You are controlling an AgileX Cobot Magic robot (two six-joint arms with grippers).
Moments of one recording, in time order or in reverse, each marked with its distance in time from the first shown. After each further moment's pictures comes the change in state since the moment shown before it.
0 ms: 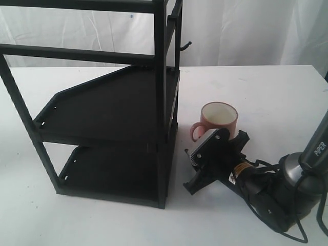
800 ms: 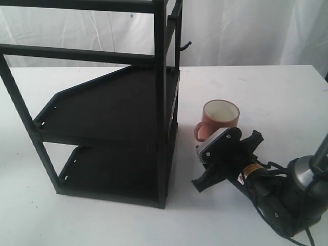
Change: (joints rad) left arm 0.000 0.000 0.000 0.000 0.000 0.000; right arm 0.000 -0.044 0.053 0.107 -0.023 -0.042
